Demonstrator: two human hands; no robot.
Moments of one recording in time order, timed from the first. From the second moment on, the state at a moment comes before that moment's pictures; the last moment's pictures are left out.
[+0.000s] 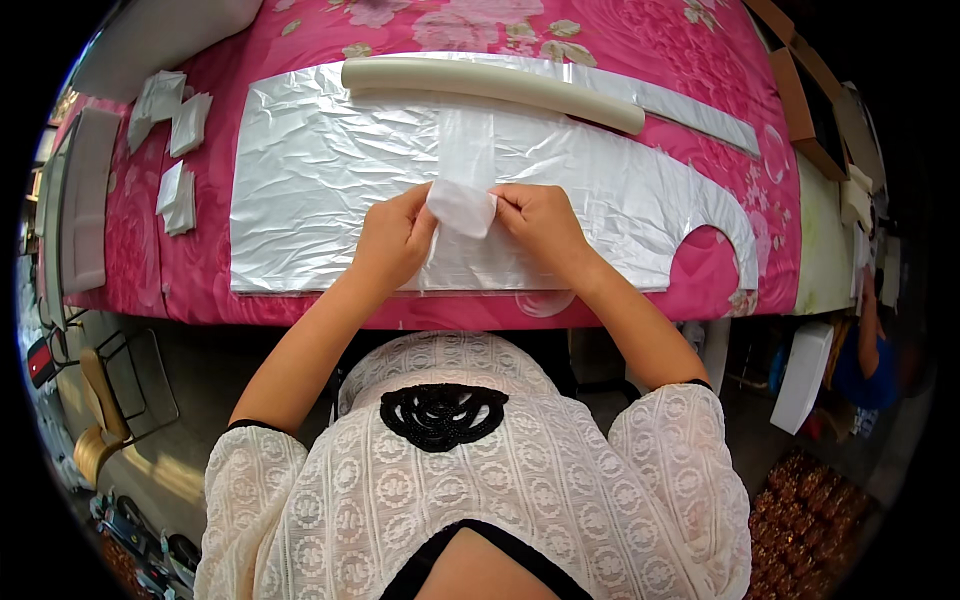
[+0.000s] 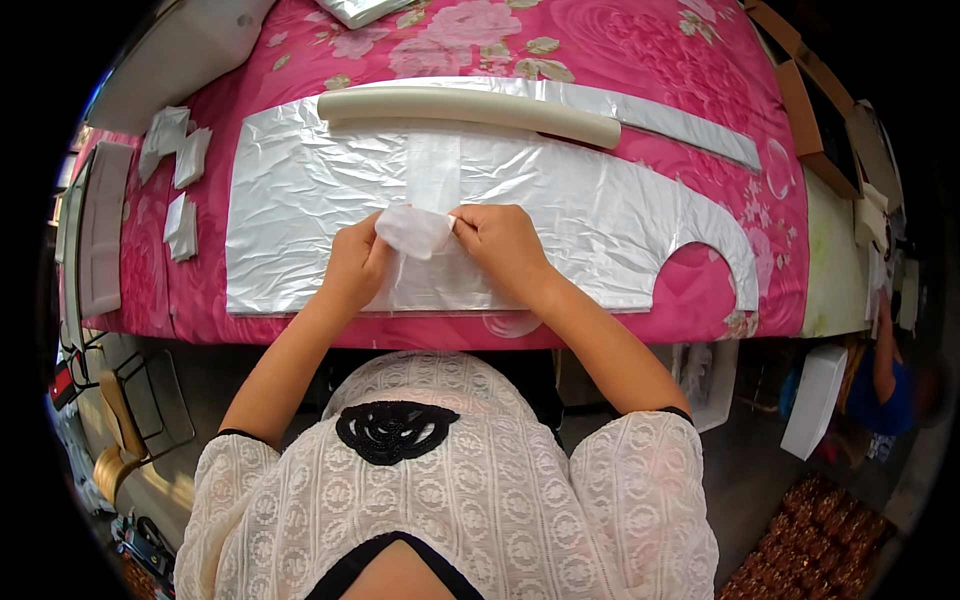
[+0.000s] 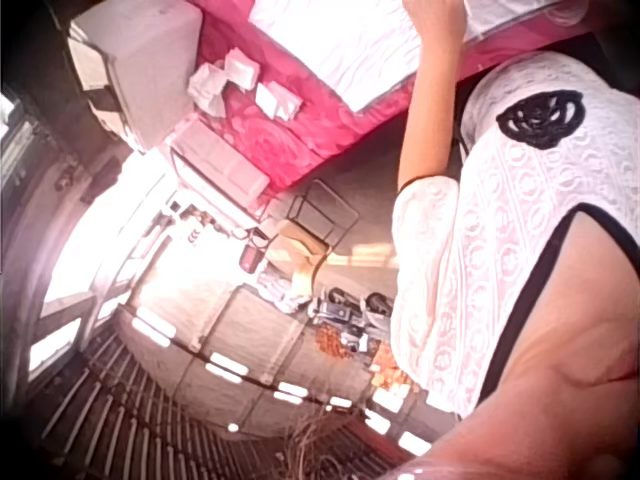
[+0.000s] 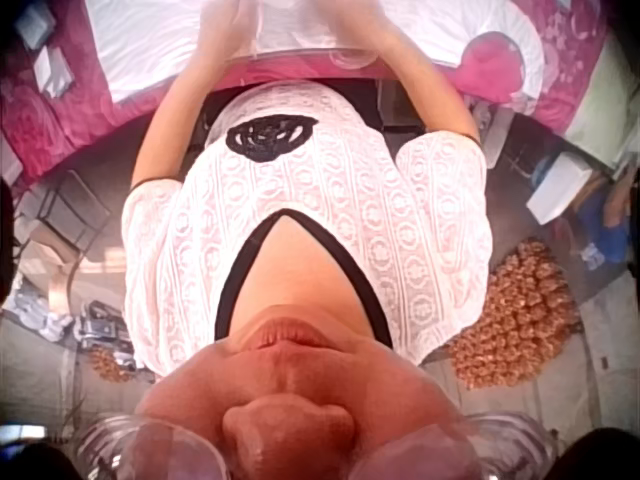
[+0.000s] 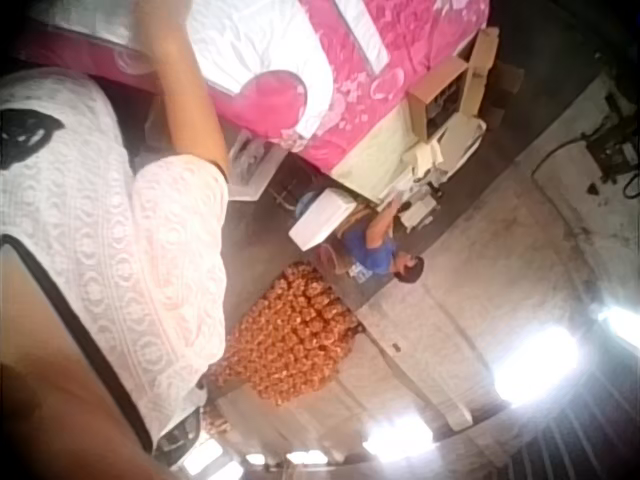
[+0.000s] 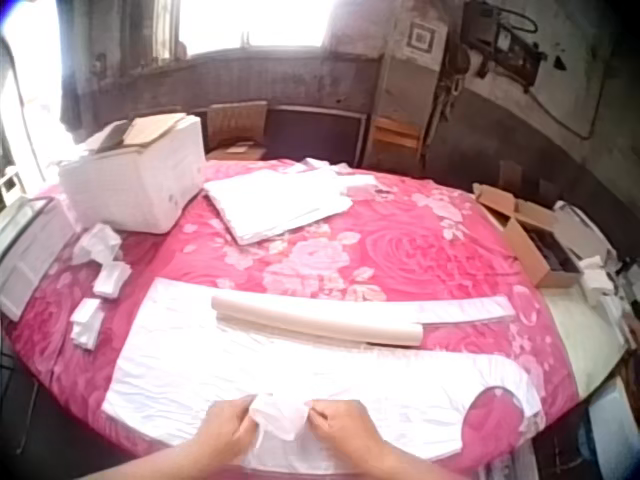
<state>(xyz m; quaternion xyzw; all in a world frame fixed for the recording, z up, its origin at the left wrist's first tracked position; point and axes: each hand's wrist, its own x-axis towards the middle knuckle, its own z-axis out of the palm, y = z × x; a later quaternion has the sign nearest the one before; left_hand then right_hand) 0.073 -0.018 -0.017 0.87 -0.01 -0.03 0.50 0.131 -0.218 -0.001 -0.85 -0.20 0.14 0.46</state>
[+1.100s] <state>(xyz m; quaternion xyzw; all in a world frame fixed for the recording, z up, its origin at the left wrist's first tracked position) 0.094 -0.042 -0.029 0.97 -0.16 0.10 0.17 0.176 -0.222 -0.019 -0.82 -0.48 -0.01 0.30</state>
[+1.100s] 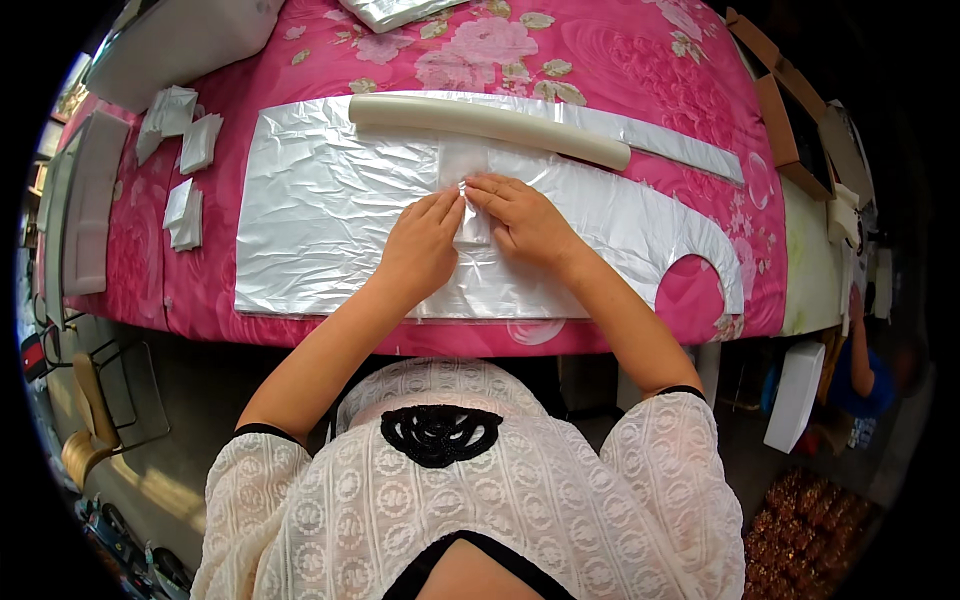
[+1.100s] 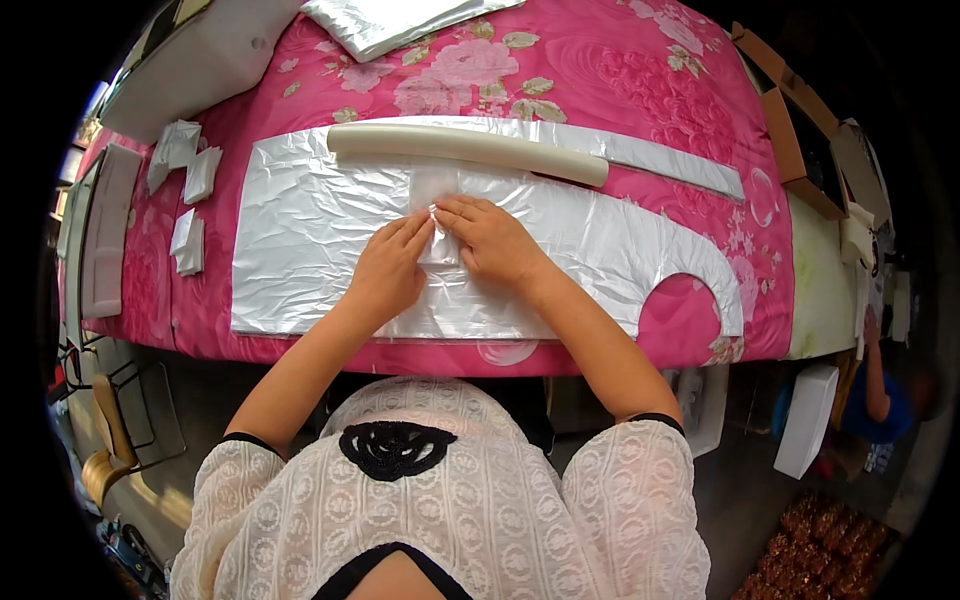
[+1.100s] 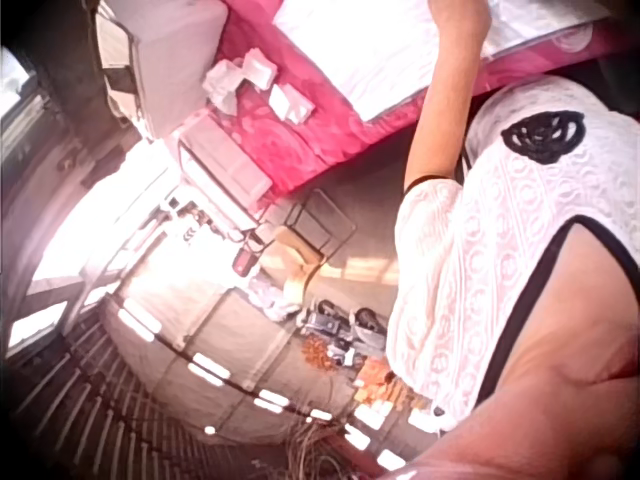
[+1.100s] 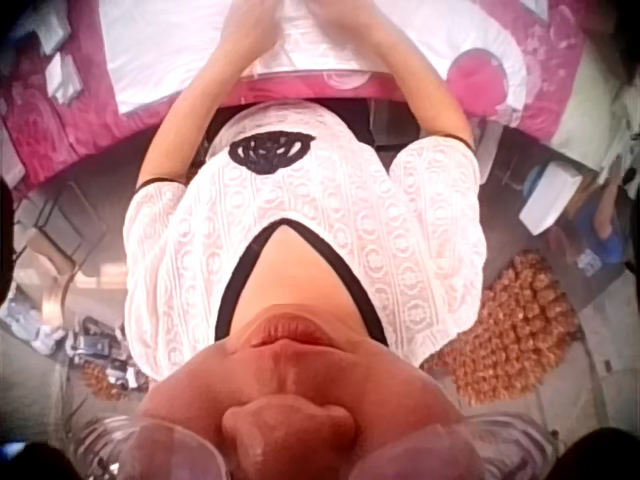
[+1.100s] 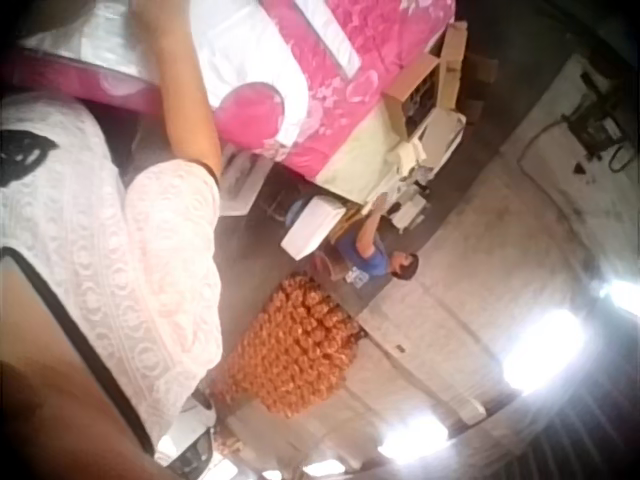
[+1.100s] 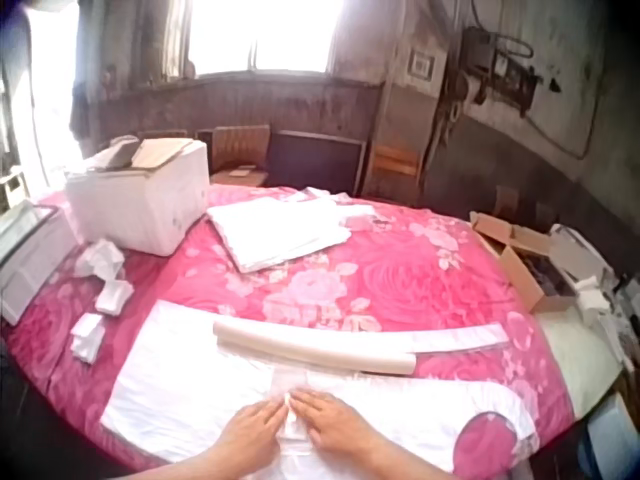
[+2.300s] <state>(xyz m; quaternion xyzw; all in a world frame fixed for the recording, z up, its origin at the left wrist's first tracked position) 0.084 -0.022 0.001 0.86 0.15 -0.05 0.49 0.153 -0.196 0.006 -0.90 -0.10 0.24 0.35</state>
